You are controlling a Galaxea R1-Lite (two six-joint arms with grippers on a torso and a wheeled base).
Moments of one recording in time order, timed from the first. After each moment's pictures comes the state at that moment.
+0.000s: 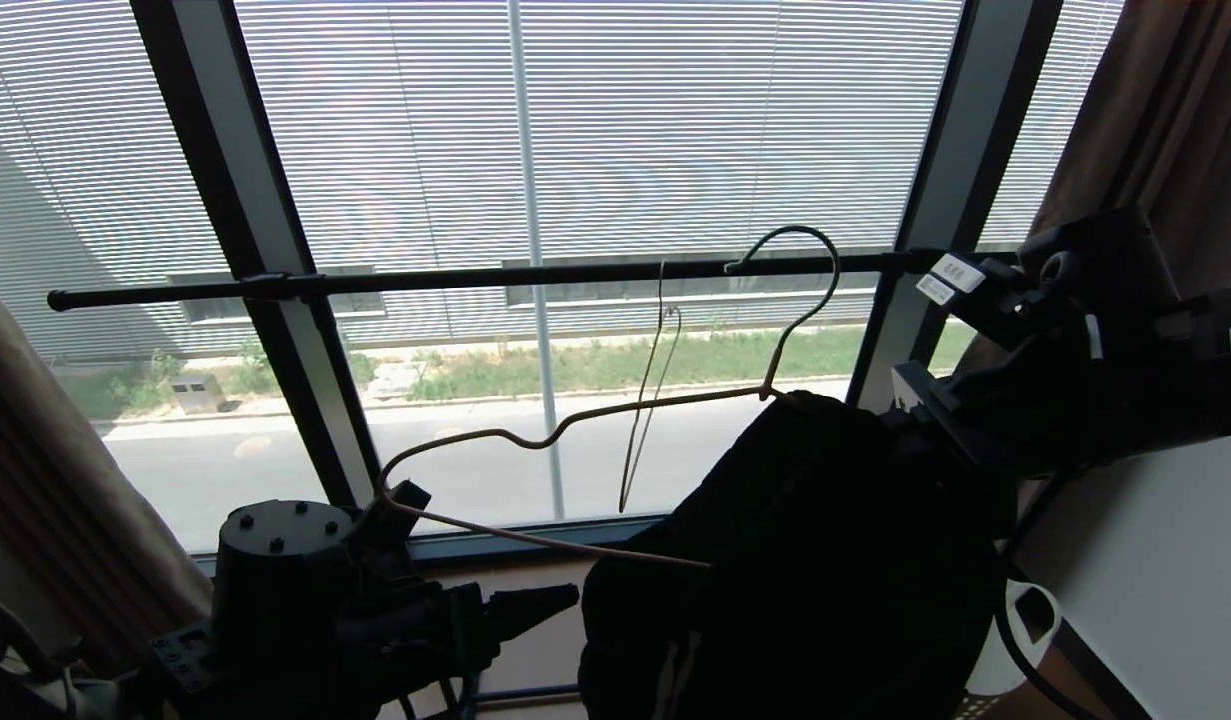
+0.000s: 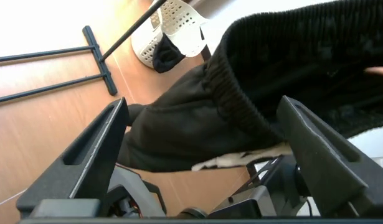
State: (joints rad) left arm -0.54 1.80 -0.28 -1.05 -0.33 -0.68; right arm 0.33 1.66 -1.16 0.26 1.00 -0.52
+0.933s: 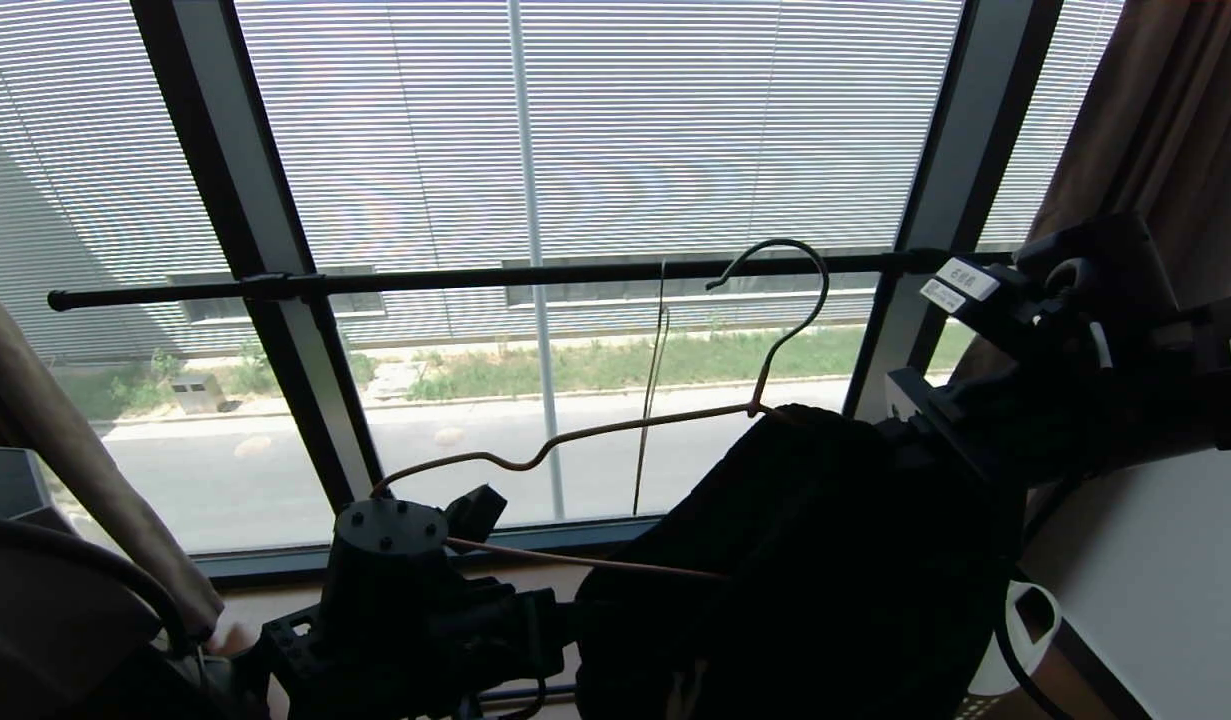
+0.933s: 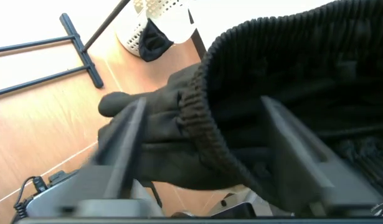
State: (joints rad) left arm -0.64 1.92 -0.39 -1.05 -0.31 -0.70; right arm 0.36 1.65 -1.13 0.23 1.04 -0.53
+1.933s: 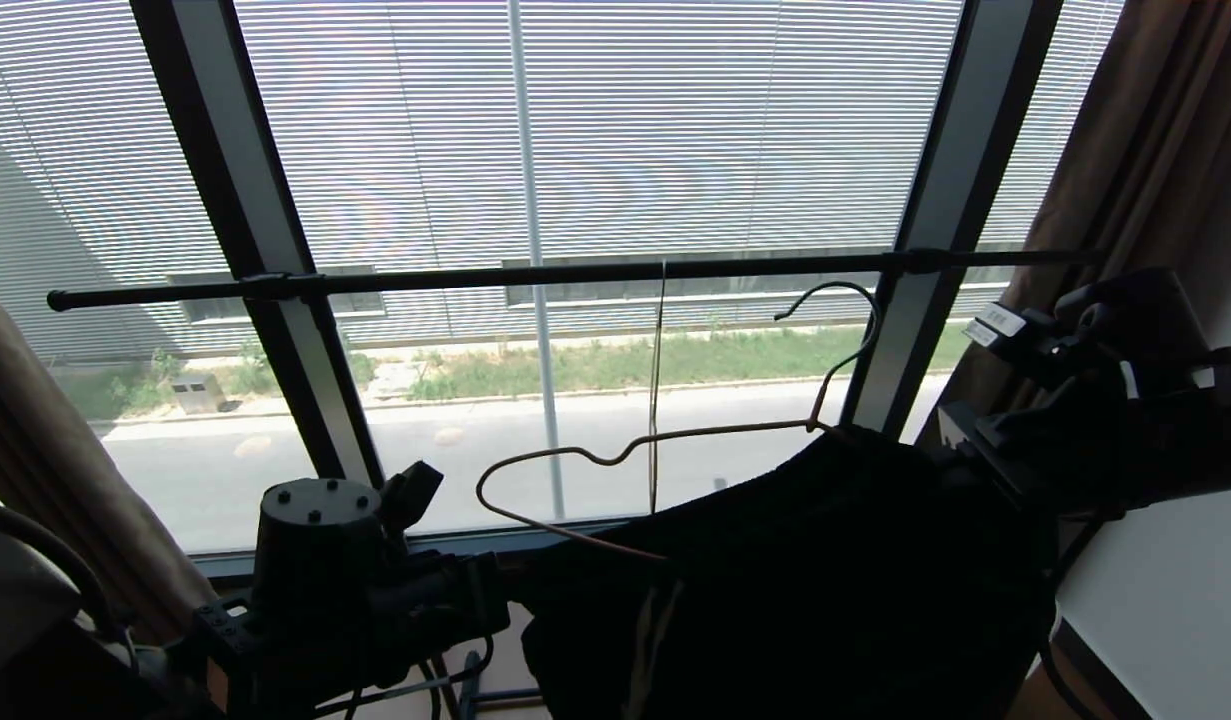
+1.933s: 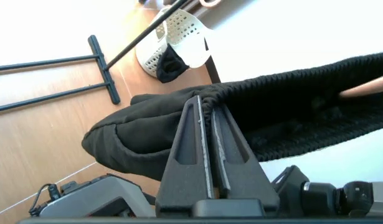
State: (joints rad) left arm -0.51 1.86 -0.35 -1.05 -0.29 -0.69; right arm 0.18 1.64 -1.01 0.23 1.06 -0.53
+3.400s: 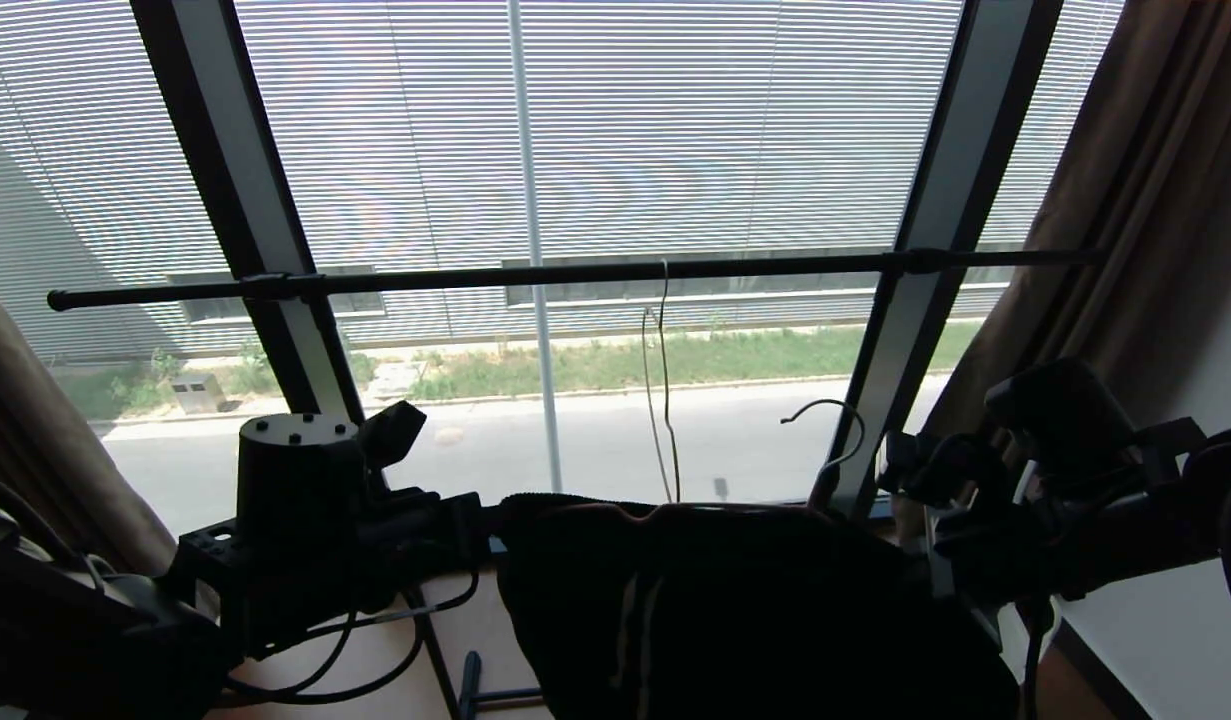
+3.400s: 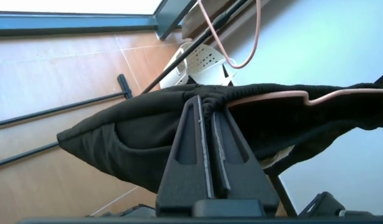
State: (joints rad) left arm -0.42 1.81 -0.52 -0.87 -0.28 -0.51; right arm 0.26 1.69 -0.87 0.23 0.51 -0.59
